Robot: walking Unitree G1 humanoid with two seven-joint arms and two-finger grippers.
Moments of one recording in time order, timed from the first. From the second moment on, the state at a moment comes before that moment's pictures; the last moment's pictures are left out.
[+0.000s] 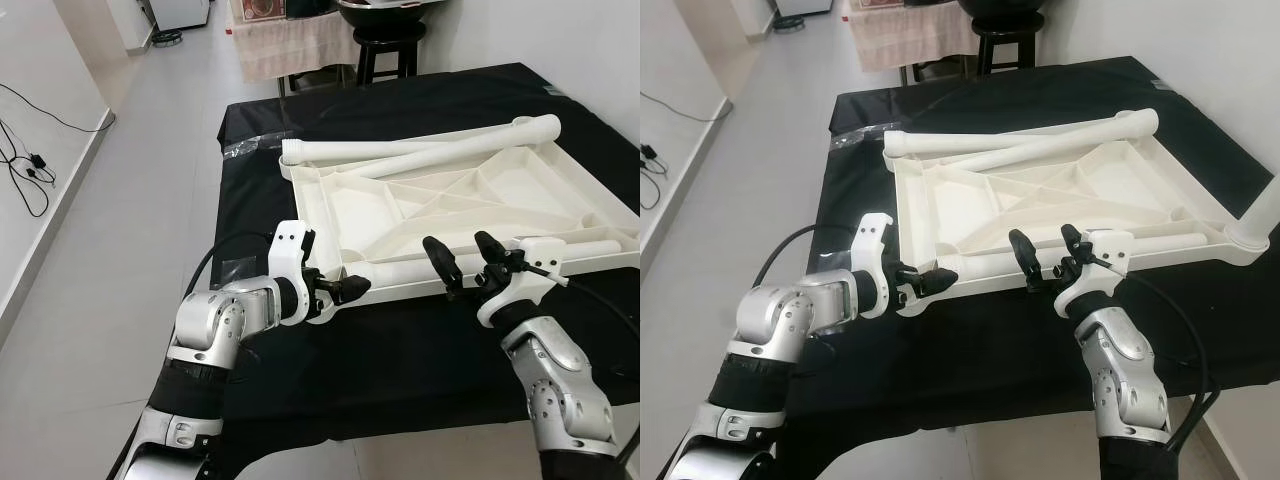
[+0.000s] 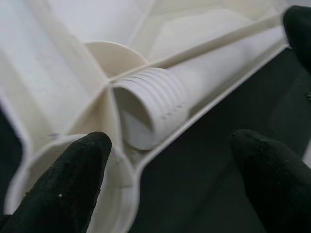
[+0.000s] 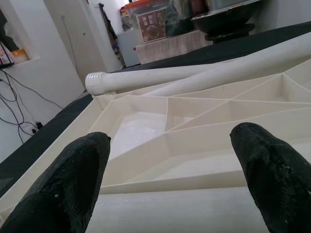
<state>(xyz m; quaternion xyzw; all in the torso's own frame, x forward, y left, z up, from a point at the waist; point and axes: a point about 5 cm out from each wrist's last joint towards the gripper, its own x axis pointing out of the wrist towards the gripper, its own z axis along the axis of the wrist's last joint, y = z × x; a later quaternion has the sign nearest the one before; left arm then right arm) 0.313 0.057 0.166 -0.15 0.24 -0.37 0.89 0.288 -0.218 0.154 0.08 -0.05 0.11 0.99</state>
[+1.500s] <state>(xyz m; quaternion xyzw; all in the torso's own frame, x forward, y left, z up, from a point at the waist) 0.345 0.034 0.172 -0.24 0.29 -0.41 0.83 0.278 -0.215 0.147 0.07 -0.03 0.10 0.99</state>
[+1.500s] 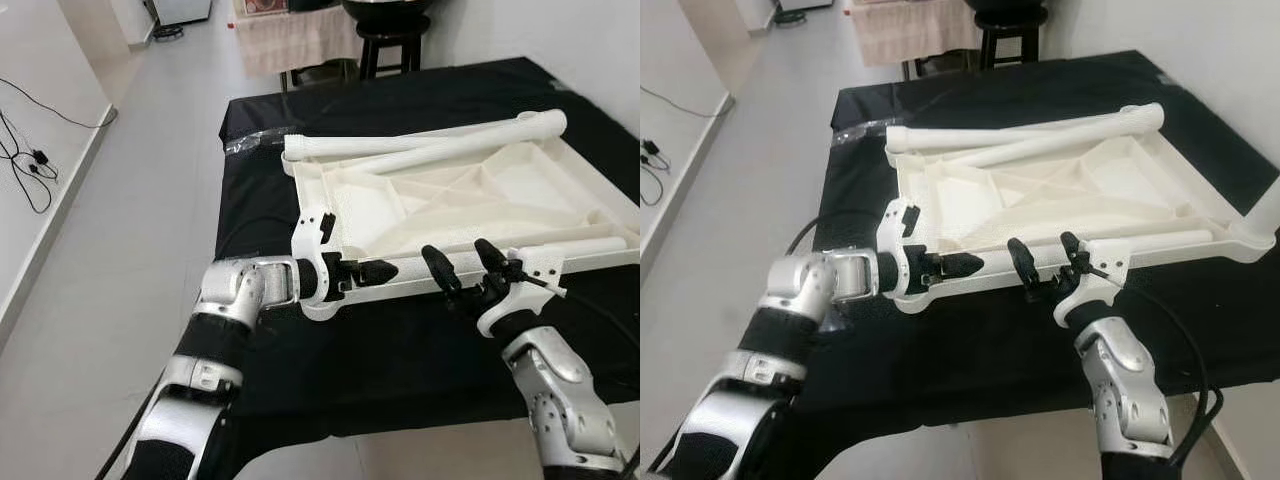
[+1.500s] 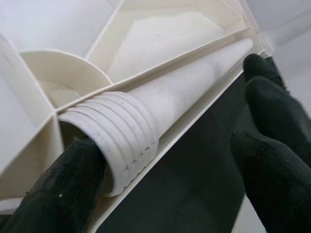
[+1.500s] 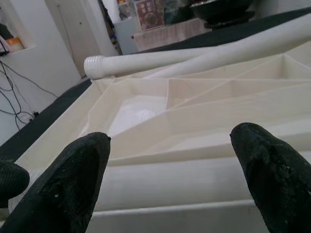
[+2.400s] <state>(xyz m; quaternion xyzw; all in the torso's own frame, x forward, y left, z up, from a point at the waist) 0.360 0.008 0.197 -0.32 0.30 -0.45 0.78 0.276 -0.213 0.151 0.06 -0.04 0.10 0.99</state>
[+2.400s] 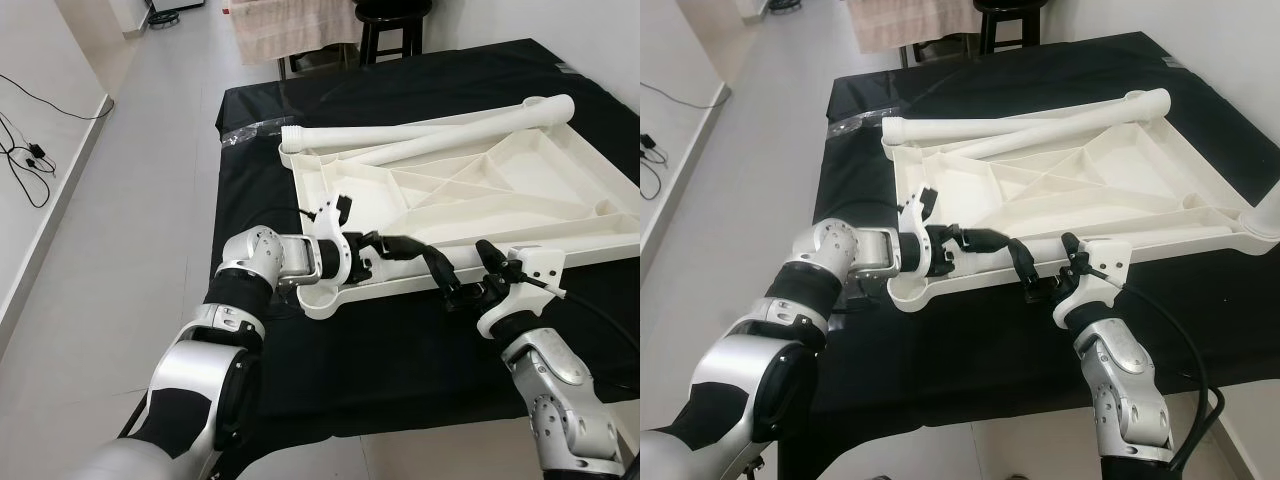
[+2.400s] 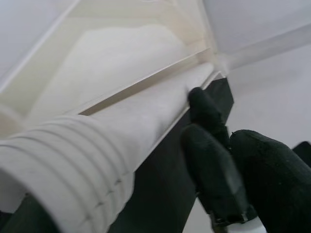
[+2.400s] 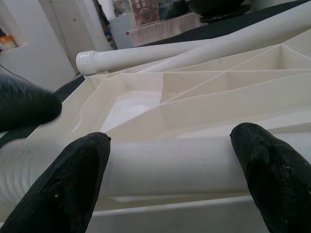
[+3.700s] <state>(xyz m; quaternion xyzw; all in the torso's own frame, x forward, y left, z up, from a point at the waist) 0.352 0.033 0.173 -0.35 0.22 -0.48 0.77 0.278 -0.228 0.164 0.06 -0.06 0.08 0.99</state>
